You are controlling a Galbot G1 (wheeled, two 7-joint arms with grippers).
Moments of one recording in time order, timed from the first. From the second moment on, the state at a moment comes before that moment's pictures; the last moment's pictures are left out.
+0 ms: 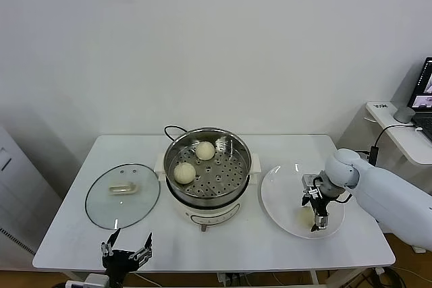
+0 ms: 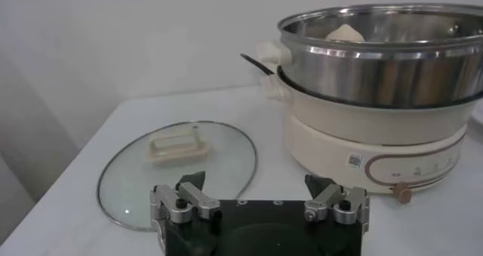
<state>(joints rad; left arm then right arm) 1.75 -1.58 -0.63 -2.20 0.12 0.33 0.18 -0.22 0.67 -0.59 1.32 -0.21 -0.31 -1.25</state>
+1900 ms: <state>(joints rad) 1.66 -1.61 -0.64 -2.17 0.18 0.30 0.14 0.72 1.06 -1.29 1.09 0.41 0.01 -1.35</state>
